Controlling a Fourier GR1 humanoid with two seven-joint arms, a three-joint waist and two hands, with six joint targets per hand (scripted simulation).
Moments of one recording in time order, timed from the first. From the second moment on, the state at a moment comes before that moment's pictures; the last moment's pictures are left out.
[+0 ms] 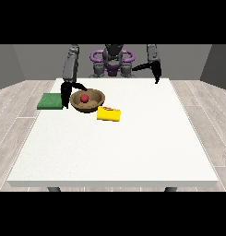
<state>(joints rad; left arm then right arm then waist) -0.44 0.10 -0.07 -1.27 -0.10 0.13 -0.22 -0.49 -0.21 -0.37 -0.72 -0.20 0.09 -0.41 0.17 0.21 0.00</state>
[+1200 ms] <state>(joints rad) -0.44 0.12 -0.06 -1.37 -0.07 0.03 -0.17 -0.51 -0.33 -0.28 -0.54 0.02 -0.35 -0.34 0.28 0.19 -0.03</state>
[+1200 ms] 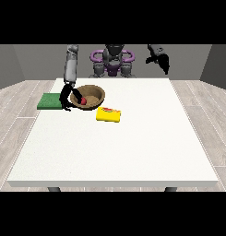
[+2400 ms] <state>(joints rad) -0.32 0.27 0.18 -1.18 0.06 -0.06 -0.29 -0.57 -0.52 -0.22 -0.68 0.05 -0.14 0.12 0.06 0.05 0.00</state>
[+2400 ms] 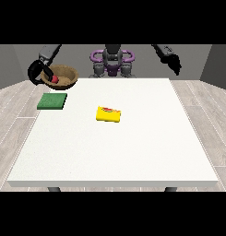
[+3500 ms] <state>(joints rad) -0.38 0.65 0.51 -1.02 0.31 -0.37 -0.40 -0.58 -0.64 -0.39 -0.56 -0.02 -0.17 -0.05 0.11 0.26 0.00</state>
